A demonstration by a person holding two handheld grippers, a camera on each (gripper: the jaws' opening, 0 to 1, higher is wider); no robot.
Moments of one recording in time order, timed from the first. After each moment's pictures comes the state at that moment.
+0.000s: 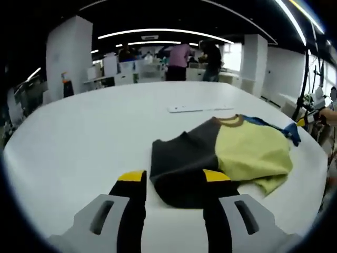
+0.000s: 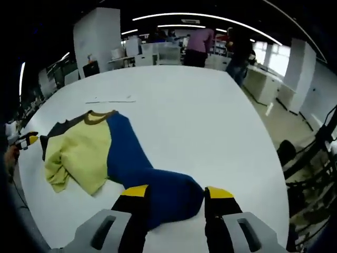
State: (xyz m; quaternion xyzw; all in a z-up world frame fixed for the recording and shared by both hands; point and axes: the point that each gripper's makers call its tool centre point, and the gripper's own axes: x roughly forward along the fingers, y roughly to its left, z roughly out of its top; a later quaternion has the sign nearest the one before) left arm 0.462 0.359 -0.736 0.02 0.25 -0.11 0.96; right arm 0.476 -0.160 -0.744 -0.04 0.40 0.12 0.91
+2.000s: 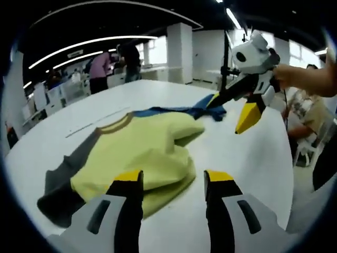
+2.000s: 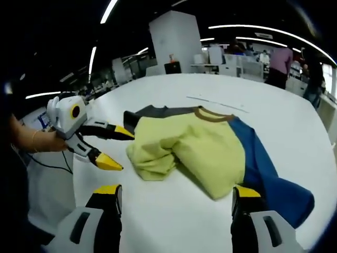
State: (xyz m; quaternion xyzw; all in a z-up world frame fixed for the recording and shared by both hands) left arm 0.396 0.123 -0.757 0.13 0.23 -0.39 0.88; right arm 0.401 0.010 -0.743 -0.06 0.34 0.41 0.84
